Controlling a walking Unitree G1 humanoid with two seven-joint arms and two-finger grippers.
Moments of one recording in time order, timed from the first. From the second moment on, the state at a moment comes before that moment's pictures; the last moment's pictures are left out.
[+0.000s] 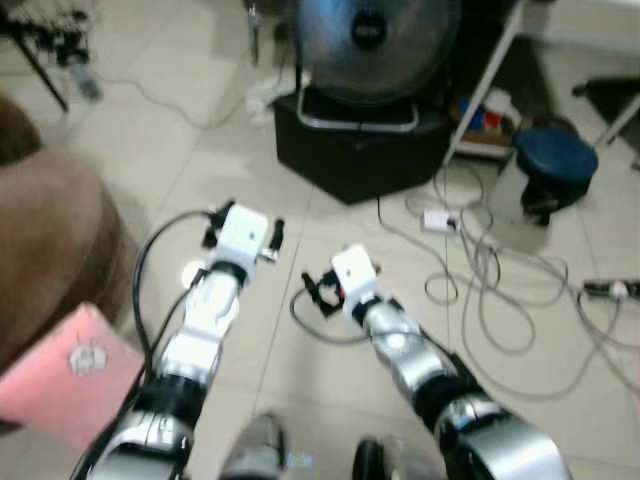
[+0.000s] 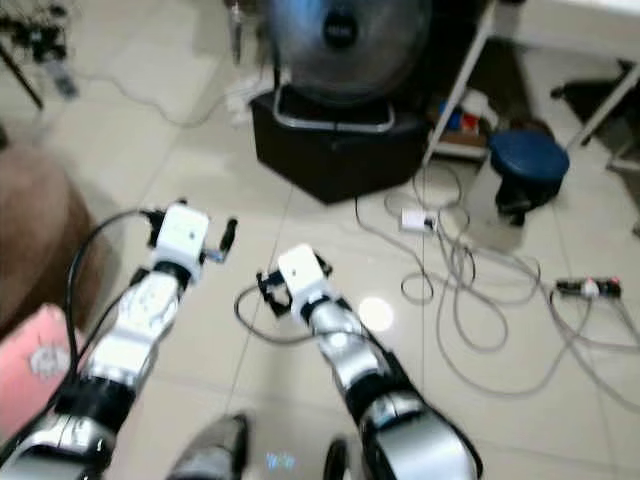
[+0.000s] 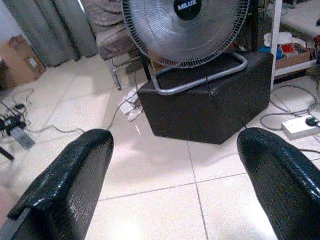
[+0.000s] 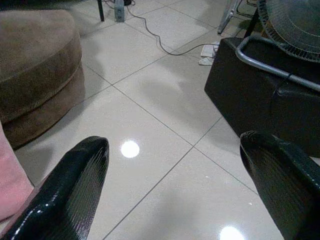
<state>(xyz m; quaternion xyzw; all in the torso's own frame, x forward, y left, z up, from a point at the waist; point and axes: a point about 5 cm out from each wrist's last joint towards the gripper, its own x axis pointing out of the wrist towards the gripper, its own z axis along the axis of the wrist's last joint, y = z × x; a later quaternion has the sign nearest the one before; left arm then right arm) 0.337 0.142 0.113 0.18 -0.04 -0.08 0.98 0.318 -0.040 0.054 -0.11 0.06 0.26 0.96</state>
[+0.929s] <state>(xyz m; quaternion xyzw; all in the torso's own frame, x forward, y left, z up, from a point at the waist) 0.336 0.155 0.106 0.19 0.00 -0.06 0.98 0.315 -0.034 0.055 -0.09 0.06 0.27 0.96</state>
